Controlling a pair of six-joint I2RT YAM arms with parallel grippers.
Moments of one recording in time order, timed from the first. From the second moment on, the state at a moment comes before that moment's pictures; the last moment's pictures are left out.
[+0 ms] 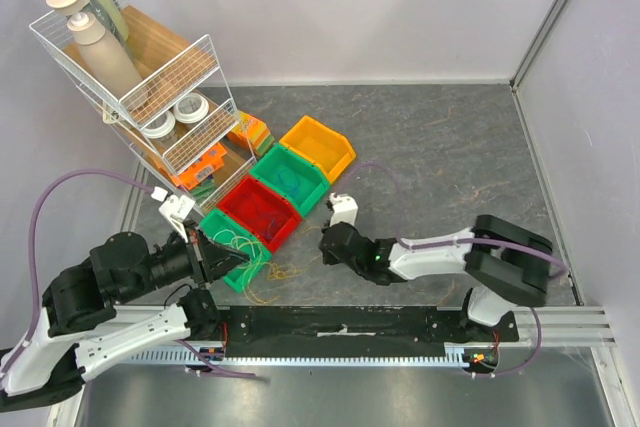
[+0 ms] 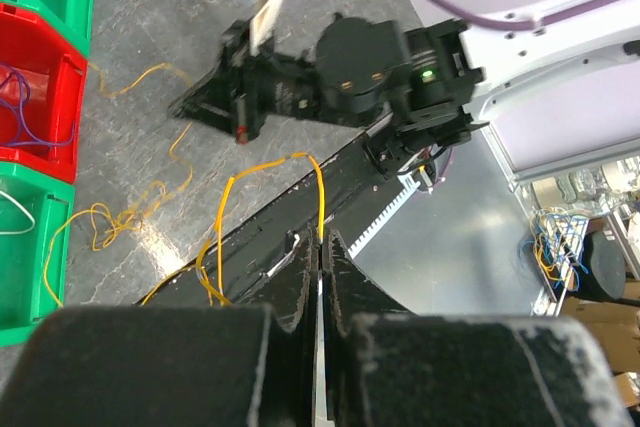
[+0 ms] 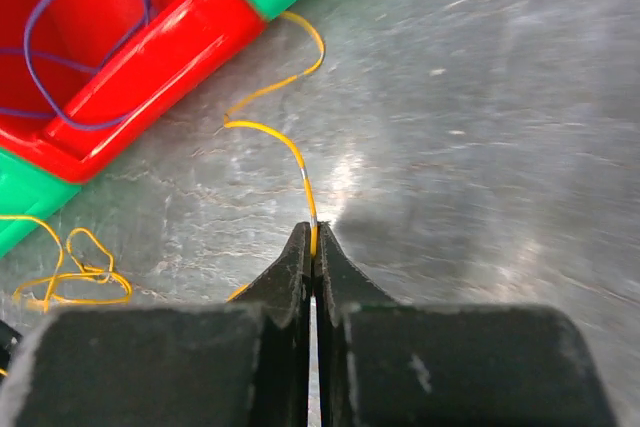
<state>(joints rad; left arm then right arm) -1.04 0.36 1.04 -0.98 -0.07 -0.71 1.17 1.65 0.69 0.28 0.40 0.76</state>
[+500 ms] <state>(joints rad) -1.04 0.76 0.82 -0.81 -0.20 -0.71 1.16 0.54 0.58 -0.40 0.86 0.85</state>
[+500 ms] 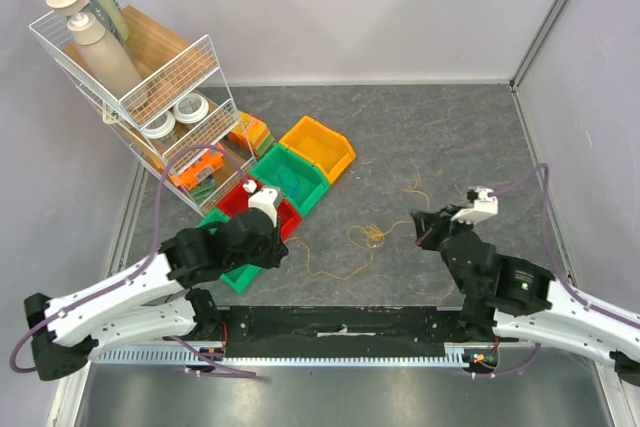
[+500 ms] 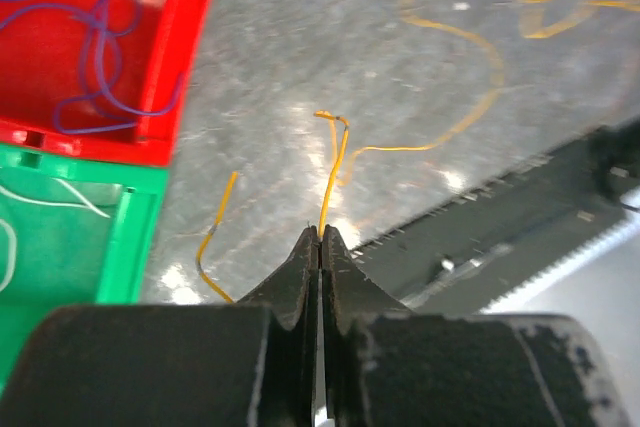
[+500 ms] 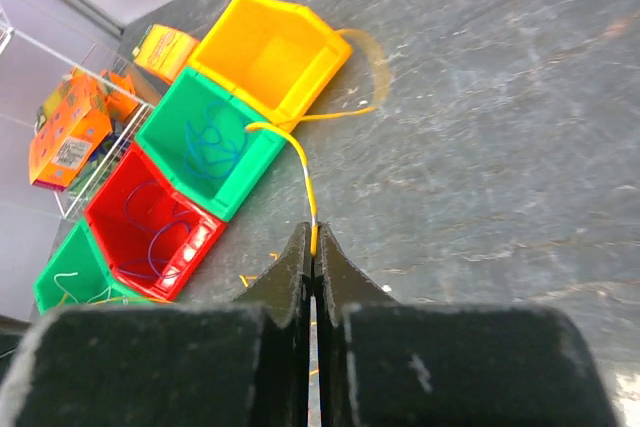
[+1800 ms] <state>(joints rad) -1.04 0.88 0.43 0.18 0.07 -0.19 1.16 0.55 0.80 -0.54 0.60 0.73</state>
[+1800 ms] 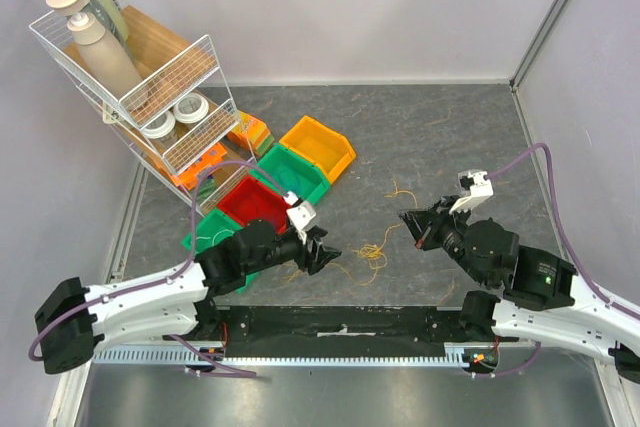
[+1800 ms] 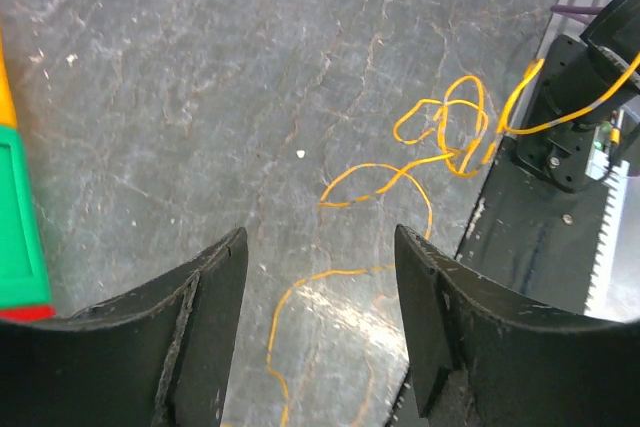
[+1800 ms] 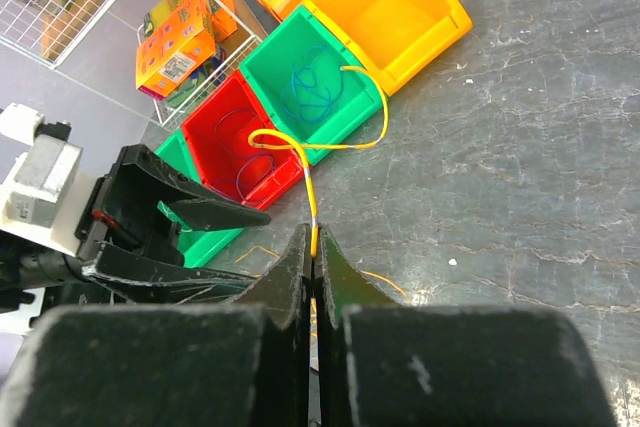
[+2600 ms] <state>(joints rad) -1.07 1.28 0.38 0.71 0.22 0.07 1.16 0.54 0.80 -0.53 0.57 0.72</state>
